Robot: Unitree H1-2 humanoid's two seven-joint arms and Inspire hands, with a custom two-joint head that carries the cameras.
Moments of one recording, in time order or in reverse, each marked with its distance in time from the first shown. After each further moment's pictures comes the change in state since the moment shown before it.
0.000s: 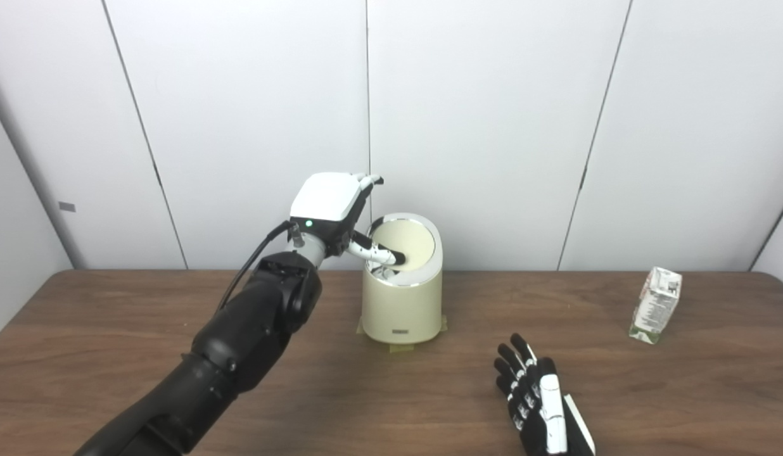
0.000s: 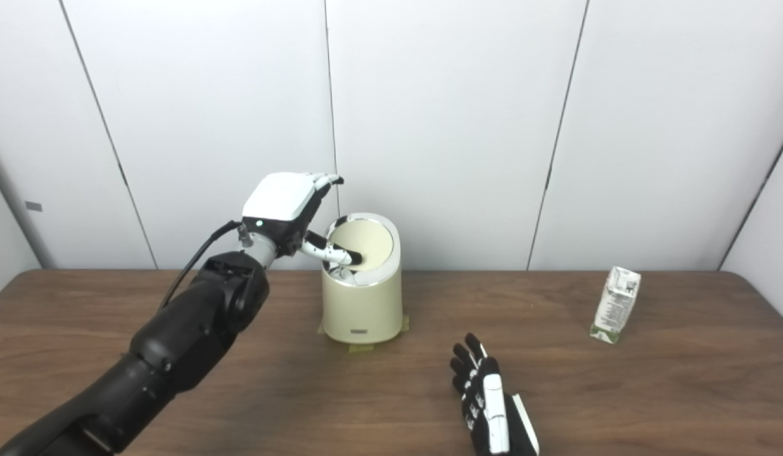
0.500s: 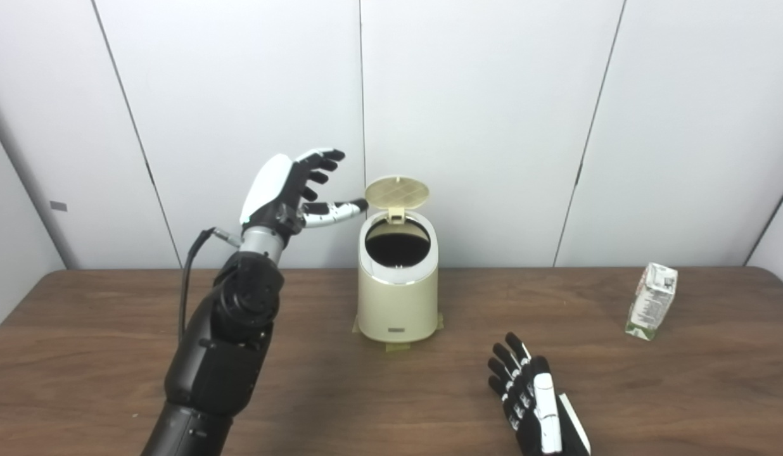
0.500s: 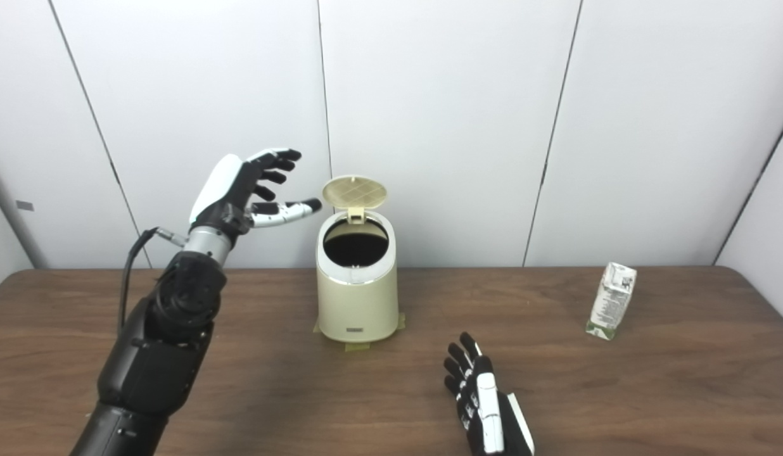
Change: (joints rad) left arm 0.186 -0.133 0.570 -0.442 -0.482 0.085 -0.052; right arm 0.002 0.009 0.010 -0.019 -0.025 0.027 -0.015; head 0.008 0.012
